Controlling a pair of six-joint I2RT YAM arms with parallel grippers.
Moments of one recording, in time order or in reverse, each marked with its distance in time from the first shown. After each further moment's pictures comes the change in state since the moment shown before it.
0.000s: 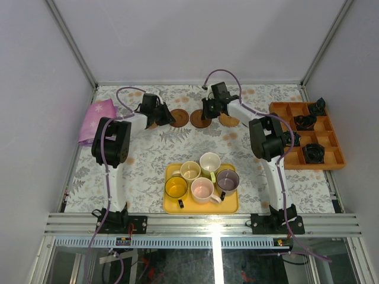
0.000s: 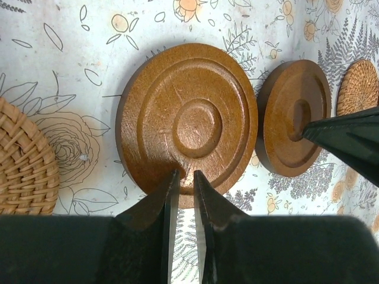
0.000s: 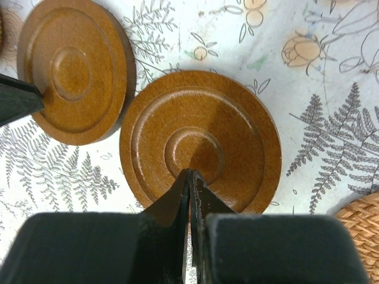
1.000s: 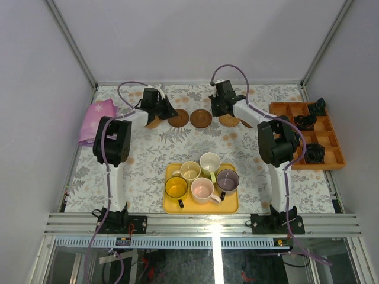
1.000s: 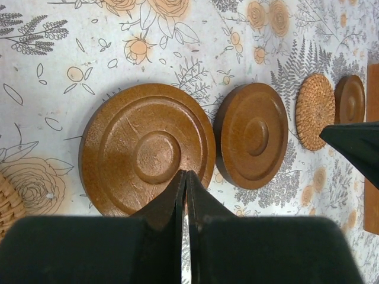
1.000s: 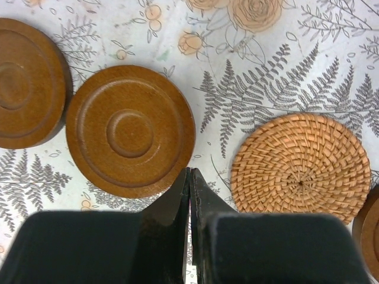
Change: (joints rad) left arm -0.008 0.007 0.075 0.019 0.056 -0.014; right arm 0.000 -0.180 -0.143 0.018 0.290 -0.034
